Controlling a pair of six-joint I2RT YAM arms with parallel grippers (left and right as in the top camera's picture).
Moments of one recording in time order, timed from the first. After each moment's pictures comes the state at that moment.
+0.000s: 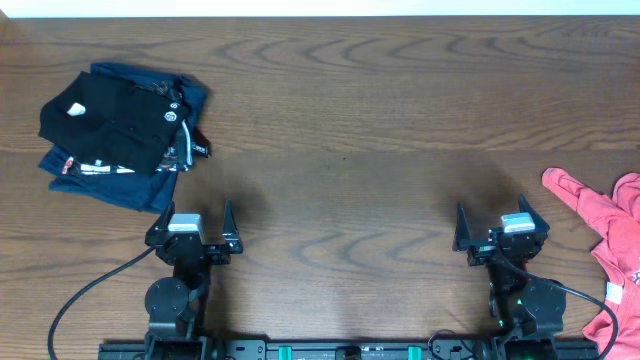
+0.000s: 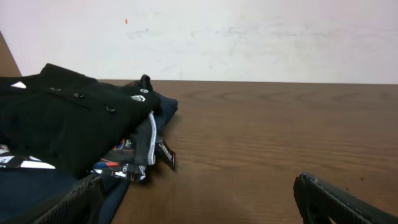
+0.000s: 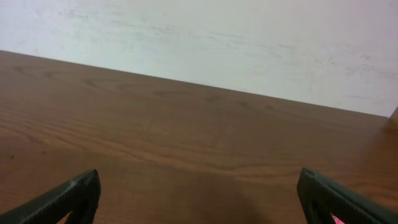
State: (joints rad) left arm -0.05 0.01 0.02 -0.11 -0.03 -0.04; right arm 0.06 0.01 0.01 -0.07 -0.03 -0.11
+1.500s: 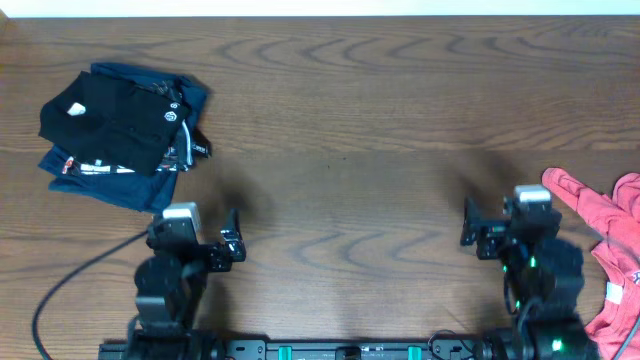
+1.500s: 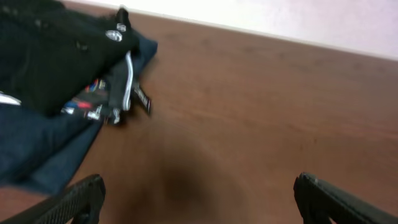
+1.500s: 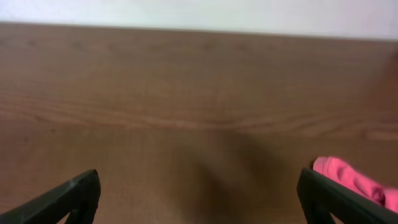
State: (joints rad) left arm -0.05 0.27 0.33 -0.48 0.05 -0.21; right arm 0.06 0.45 0.40 -0.39 0.02 0.01
